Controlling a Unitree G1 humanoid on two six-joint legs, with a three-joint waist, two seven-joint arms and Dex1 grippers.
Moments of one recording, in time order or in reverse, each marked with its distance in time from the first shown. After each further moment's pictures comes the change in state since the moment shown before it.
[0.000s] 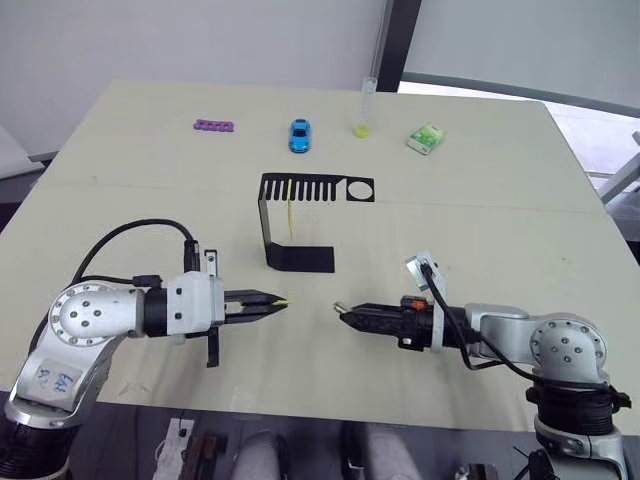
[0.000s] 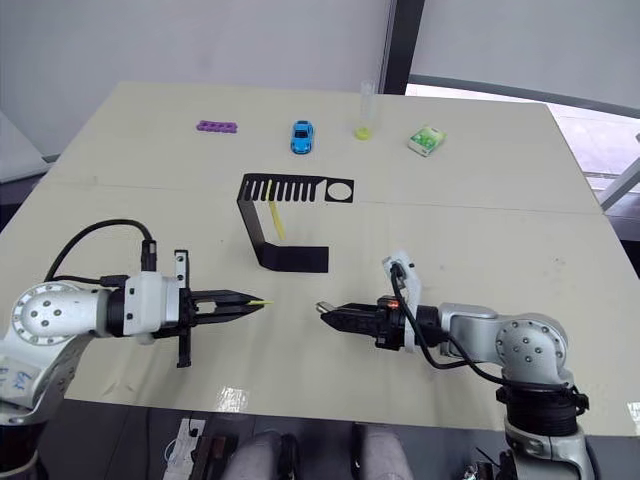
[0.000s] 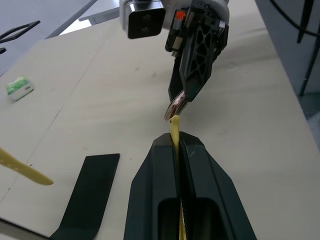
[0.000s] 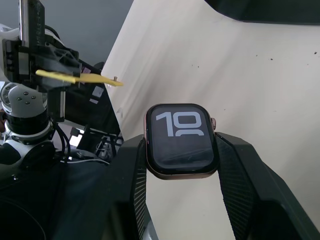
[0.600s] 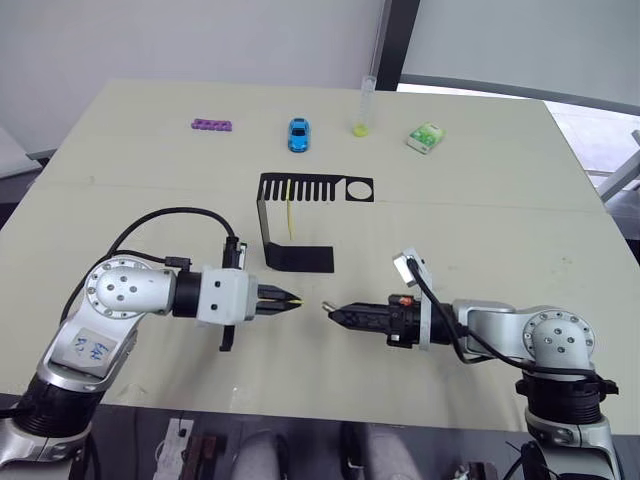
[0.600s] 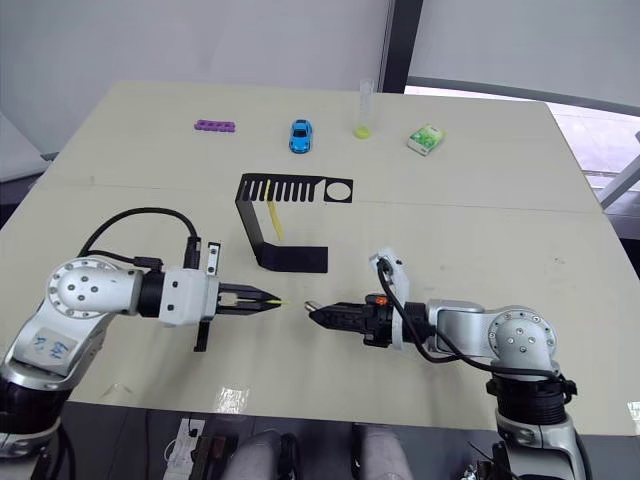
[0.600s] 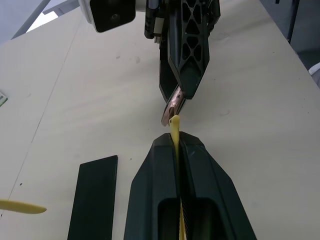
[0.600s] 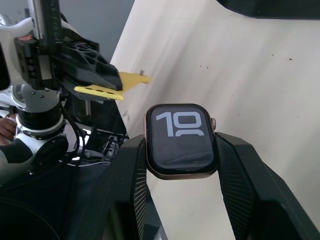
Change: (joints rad) left arm -0.166 -0.027 -0.178 0.119 0.189 -0.101 -0.051; right arm -0.026 -0.003 0.056 0.030 0.182 -0.026 -0.179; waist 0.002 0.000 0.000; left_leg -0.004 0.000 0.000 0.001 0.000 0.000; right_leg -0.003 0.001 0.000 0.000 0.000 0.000
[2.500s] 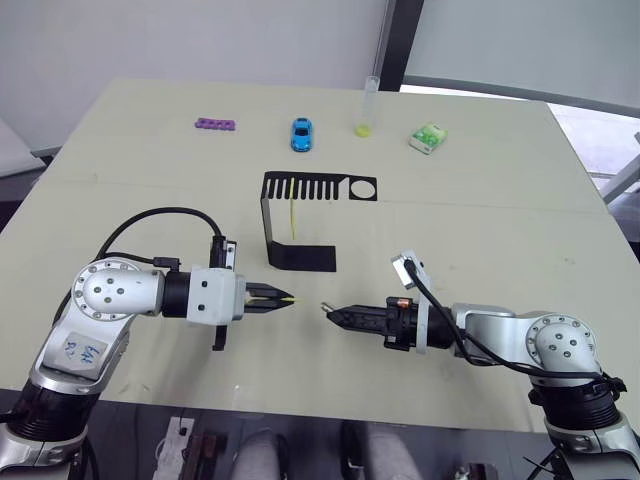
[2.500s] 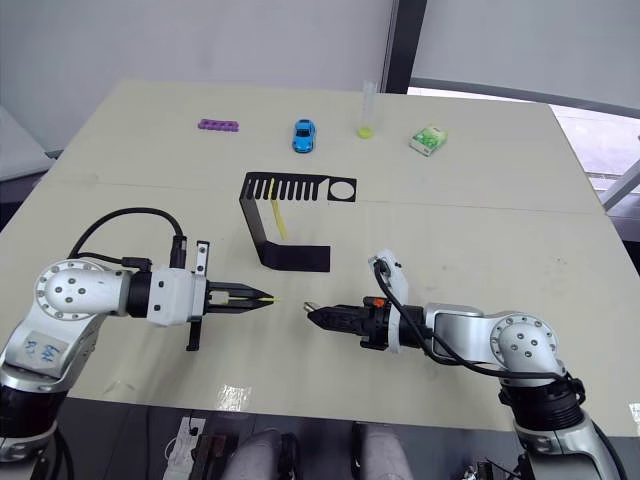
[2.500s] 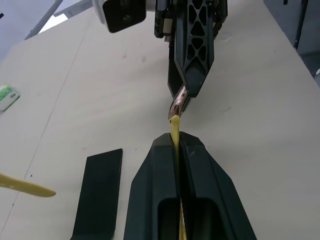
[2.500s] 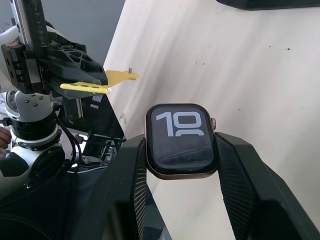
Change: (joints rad) left arm 0.033 -0.002 0.068 0.001 -0.022 -0.031 -0.020; right arm 0.028 -0.137 0.154 -0.020 0.193 -0.214 -0.141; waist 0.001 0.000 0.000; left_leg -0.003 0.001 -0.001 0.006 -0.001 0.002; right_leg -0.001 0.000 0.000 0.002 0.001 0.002
